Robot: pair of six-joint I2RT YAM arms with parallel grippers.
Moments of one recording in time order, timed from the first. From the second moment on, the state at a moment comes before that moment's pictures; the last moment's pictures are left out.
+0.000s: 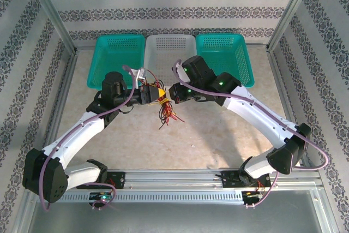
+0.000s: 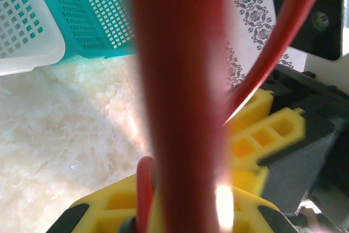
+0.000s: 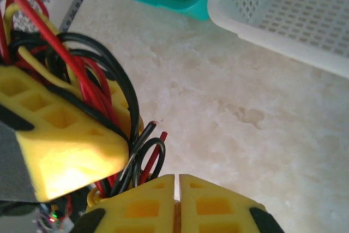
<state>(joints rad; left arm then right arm) -0.38 1.17 0.84 0.06 0.80 -0.76 0.75 1.47 1.52 -0.85 -0.23 0.44</state>
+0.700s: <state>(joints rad) -0.38 1.30 0.92 0.80 0.79 -1.30 0.53 1.30 1.24 -0.29 -0.56 0.77</state>
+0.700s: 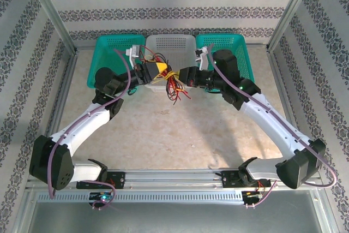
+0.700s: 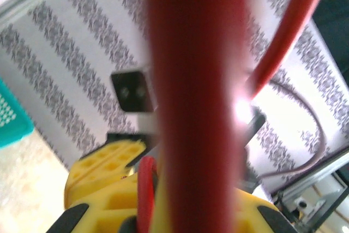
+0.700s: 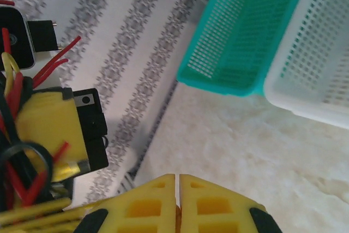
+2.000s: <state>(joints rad) -0.42 1.02 0.71 0.67 0.42 -1.09 0.44 1.53 1.80 -0.48 -0.53 0.80</state>
